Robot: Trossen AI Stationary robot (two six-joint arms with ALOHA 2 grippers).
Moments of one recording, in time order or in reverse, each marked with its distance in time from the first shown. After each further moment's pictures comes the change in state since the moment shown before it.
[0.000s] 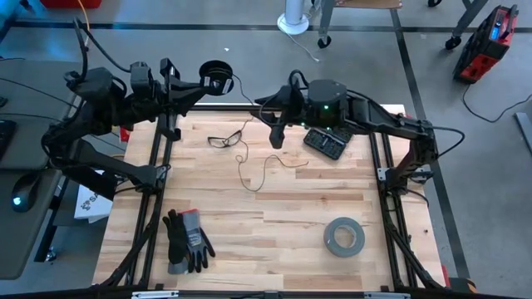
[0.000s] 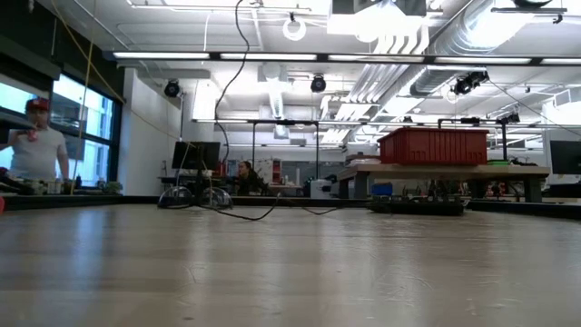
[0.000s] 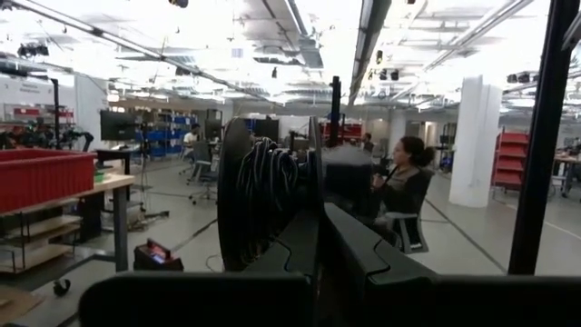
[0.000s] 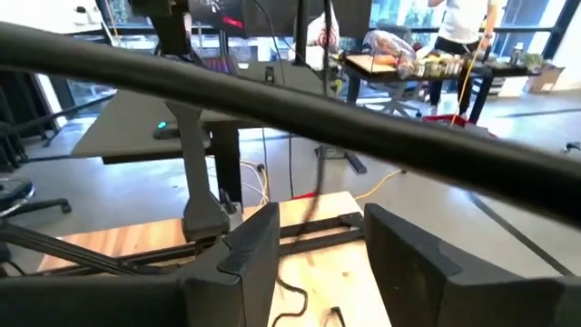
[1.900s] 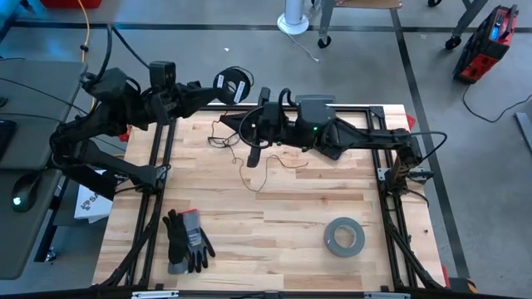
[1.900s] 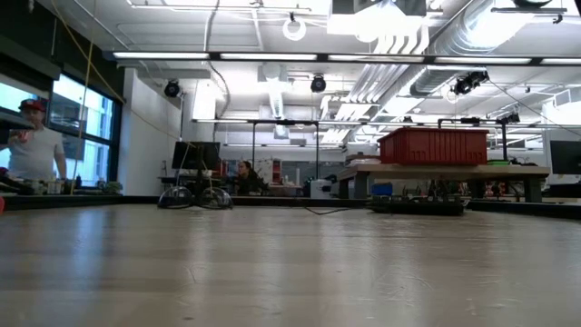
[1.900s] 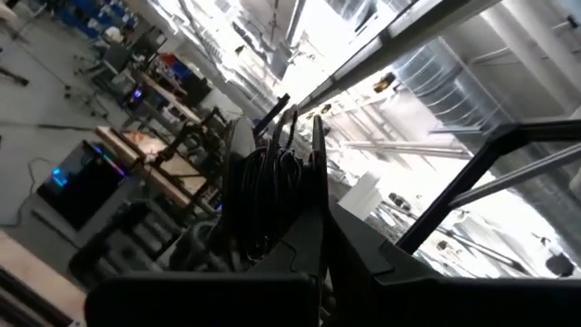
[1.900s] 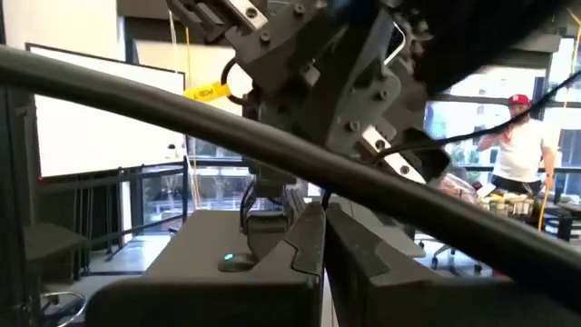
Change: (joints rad) left arm 0.001 0.074 0.000 0.133 0.095 -0.745; right arm 0.114 0.153 0.000 0.581 -0.073 -0.082
